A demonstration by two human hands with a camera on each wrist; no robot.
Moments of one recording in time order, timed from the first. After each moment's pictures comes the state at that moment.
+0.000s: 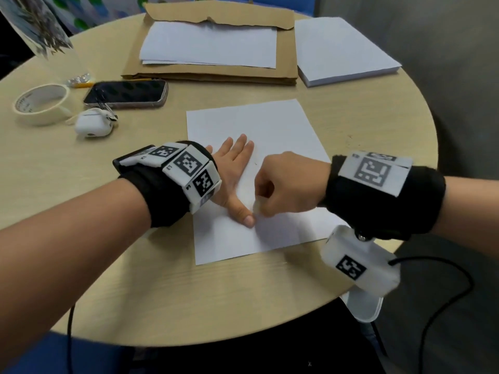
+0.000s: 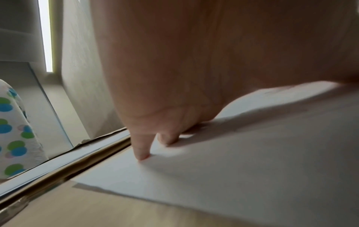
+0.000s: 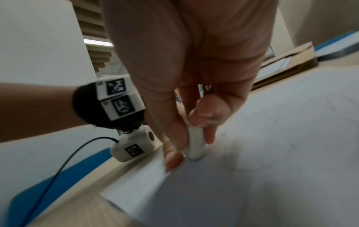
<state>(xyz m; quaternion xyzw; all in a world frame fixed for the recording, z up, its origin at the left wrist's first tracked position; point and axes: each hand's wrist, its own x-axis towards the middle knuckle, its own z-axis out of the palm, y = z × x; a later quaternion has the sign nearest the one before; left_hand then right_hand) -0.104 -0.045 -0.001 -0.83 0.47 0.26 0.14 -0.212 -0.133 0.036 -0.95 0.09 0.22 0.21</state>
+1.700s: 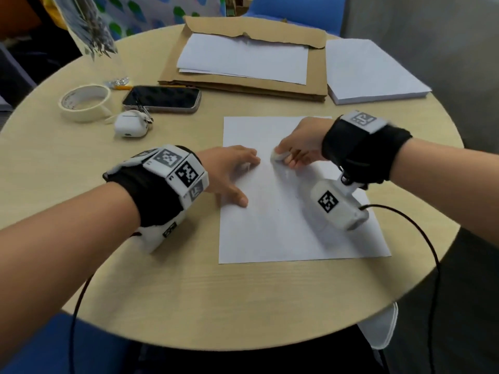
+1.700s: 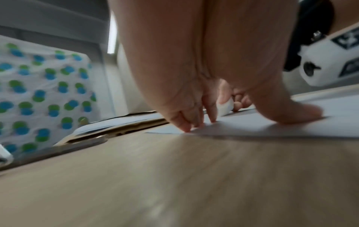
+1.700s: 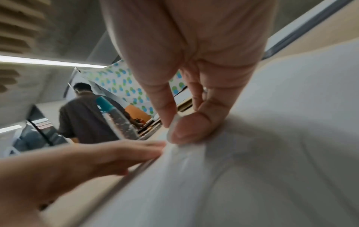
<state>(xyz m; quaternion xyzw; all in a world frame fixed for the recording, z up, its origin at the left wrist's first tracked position) -0.071 -0.013 0.010 -0.85 0.47 0.26 -0.03 -0.140 -0.167 0.040 -0.81 0.32 0.15 0.47</state>
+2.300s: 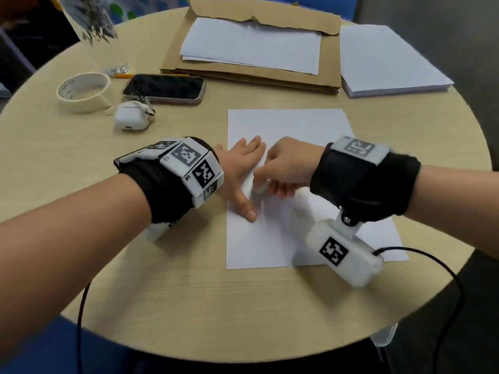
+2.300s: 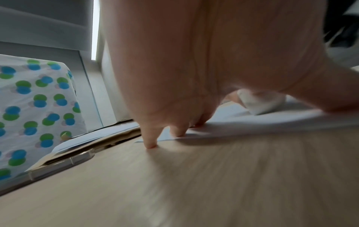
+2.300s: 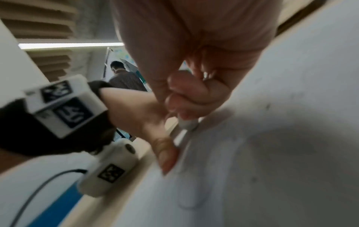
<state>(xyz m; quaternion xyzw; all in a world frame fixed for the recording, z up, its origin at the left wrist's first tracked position) -0.069 -0.018 0.007 -0.83 0.47 0.28 0.09 -0.147 -0.121 0.029 -0.86 0.23 0.21 0.40</state>
